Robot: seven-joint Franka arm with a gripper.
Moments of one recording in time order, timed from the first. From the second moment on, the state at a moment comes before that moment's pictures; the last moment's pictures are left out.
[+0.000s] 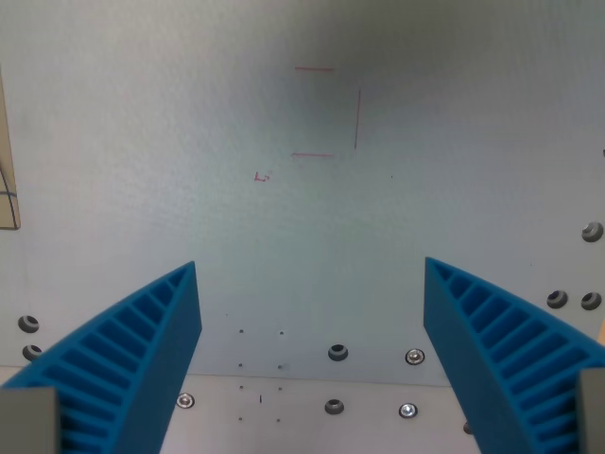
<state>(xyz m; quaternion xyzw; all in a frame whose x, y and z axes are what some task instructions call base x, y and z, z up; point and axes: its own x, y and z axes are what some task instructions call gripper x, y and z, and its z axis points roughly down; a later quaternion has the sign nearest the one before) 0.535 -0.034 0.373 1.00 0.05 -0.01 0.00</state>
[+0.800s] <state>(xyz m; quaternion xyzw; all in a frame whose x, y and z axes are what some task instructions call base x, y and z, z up) 0.531 -0.033 0.370 1.00 0.05 -0.02 0.00</state>
